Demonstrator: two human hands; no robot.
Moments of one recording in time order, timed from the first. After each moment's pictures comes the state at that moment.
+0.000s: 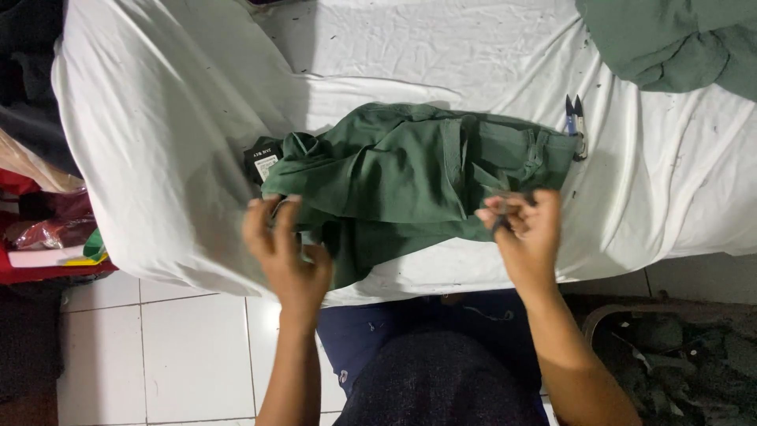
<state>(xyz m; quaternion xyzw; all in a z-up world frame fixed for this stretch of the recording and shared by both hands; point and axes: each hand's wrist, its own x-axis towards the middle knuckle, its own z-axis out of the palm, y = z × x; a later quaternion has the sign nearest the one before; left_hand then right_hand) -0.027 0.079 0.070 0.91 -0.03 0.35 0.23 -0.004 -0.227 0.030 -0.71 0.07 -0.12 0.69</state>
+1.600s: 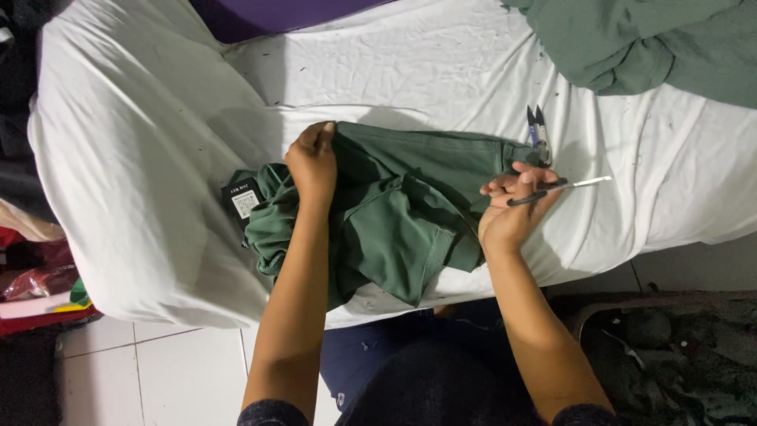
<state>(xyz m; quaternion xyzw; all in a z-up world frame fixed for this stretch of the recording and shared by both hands) 0.170 0.037 -0.002 0.86 0.11 0.19 0.45 0.067 -0.235 -0.029 -0.44 0.15 -0.36 0.81</state>
